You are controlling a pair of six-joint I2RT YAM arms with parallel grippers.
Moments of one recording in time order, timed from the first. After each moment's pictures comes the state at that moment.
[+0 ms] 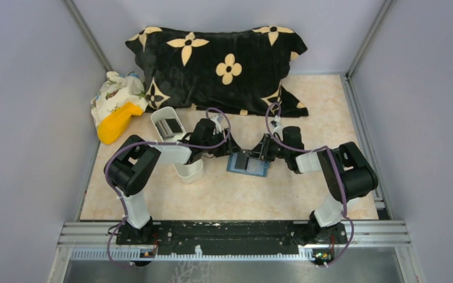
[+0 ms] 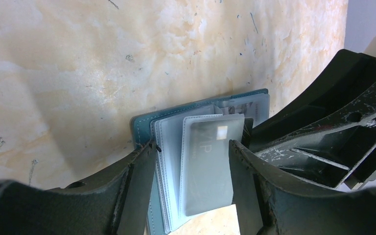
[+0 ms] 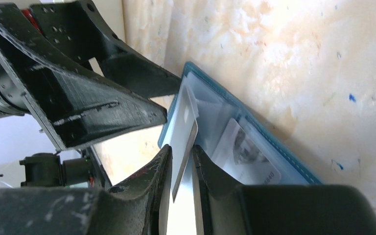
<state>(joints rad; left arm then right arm) -0.65 1.84 0.89 0.34 0.28 -0.78 0.32 1.65 0.54 0.57 -0.65 0.71</state>
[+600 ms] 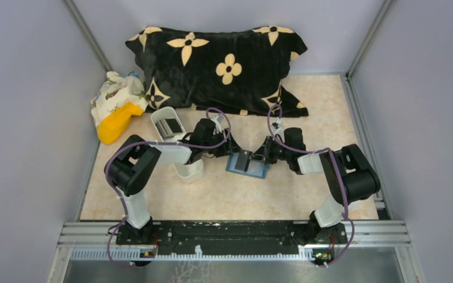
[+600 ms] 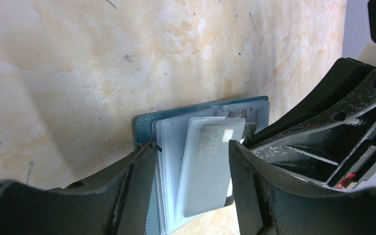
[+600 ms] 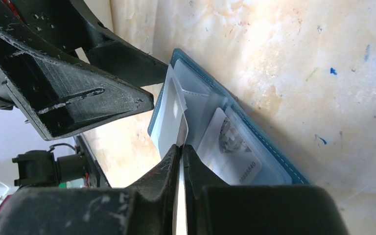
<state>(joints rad) -0.65 1.85 0.89 0.34 0.29 -0.78 0.30 1.63 0.52 0.52 -0.65 0.68</state>
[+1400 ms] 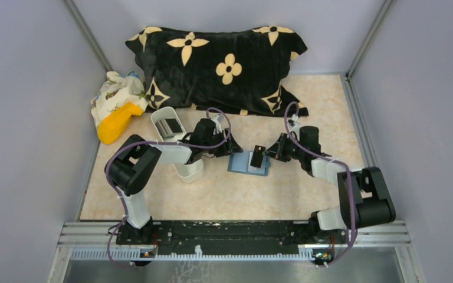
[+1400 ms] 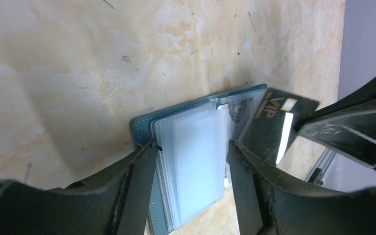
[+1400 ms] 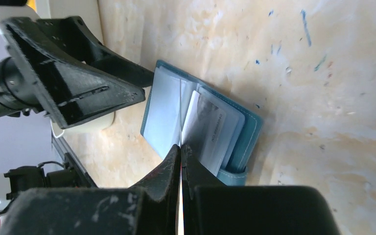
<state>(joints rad) -0.65 1.85 0.90 0.35 0.29 -0.78 0.18 1.41 0.49 0.29 -0.62 0.58</state>
